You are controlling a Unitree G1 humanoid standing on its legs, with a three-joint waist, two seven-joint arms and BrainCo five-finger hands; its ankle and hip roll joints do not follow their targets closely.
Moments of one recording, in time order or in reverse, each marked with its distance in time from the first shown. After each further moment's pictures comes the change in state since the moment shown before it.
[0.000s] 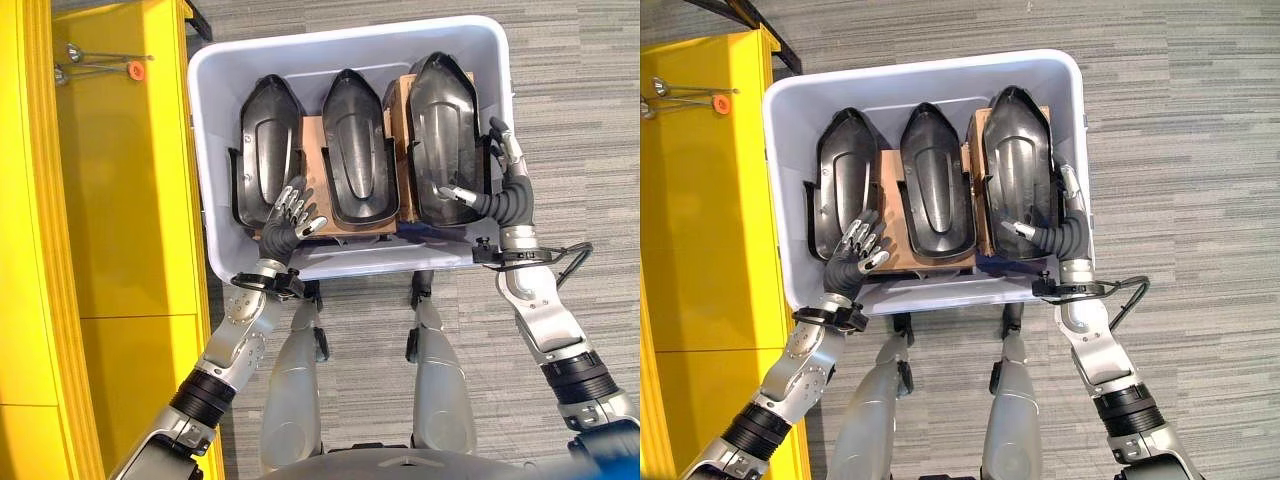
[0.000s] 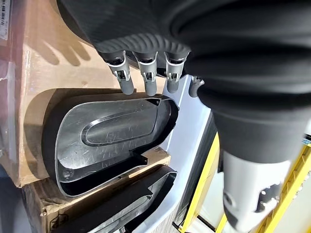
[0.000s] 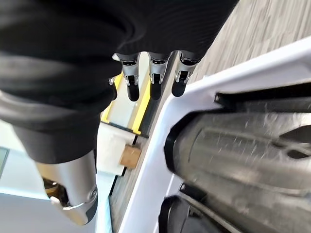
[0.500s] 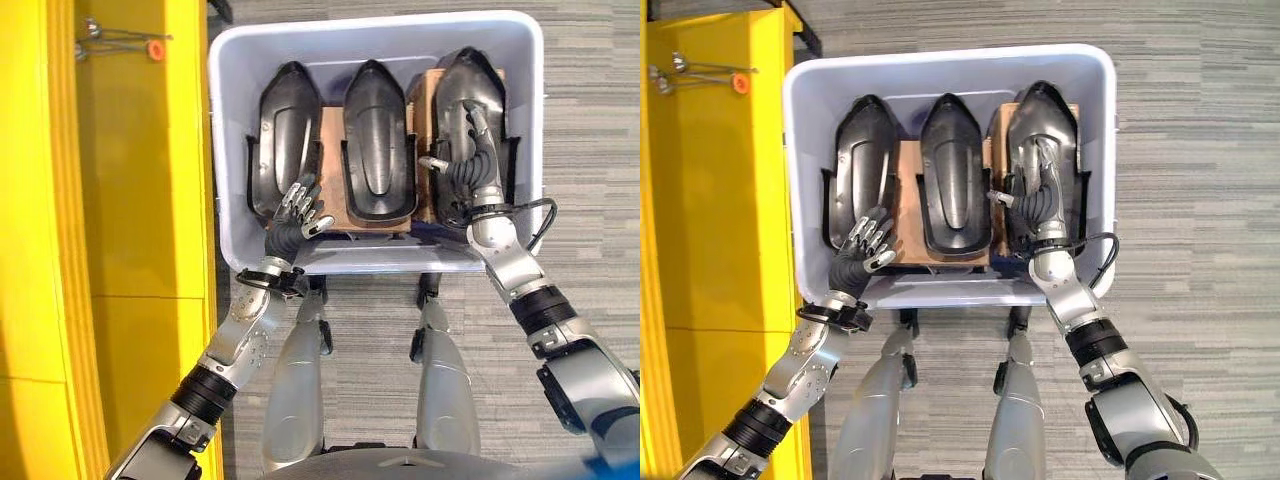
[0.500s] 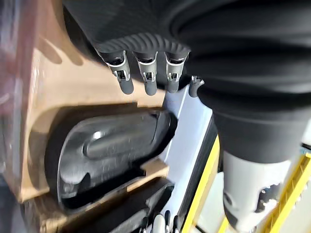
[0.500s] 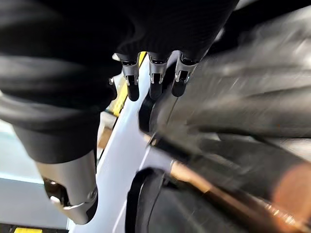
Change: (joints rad) left arm -0.018 0.027 -0.039 -0.011 -0.014 -0.010 0.000; right arm -0.400 0.050 0.163 0.459 0.013 0.050 -0.039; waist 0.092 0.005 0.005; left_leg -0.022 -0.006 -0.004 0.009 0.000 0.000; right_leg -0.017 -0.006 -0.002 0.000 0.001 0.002
